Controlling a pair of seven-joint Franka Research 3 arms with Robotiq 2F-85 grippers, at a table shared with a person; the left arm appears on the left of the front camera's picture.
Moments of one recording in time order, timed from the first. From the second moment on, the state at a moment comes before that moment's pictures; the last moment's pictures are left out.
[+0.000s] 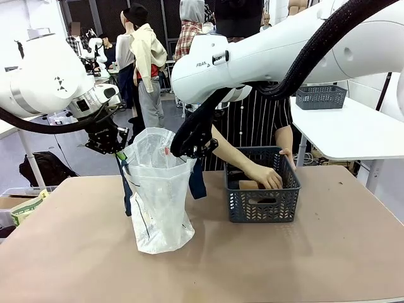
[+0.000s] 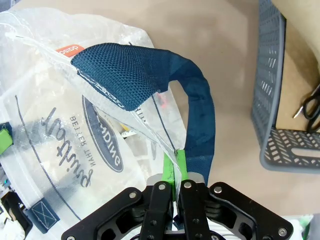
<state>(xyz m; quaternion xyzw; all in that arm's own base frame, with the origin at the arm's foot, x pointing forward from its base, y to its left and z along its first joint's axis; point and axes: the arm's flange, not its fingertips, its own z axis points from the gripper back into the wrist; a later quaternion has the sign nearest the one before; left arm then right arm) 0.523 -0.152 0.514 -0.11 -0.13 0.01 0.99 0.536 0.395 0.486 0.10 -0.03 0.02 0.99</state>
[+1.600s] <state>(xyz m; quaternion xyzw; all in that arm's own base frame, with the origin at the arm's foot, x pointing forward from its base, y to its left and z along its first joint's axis) 0.523 -0.152 0.514 -0.11 -0.13 0.01 0.99 0.537 0.395 0.486 0.10 -0.03 0.02 0.99</state>
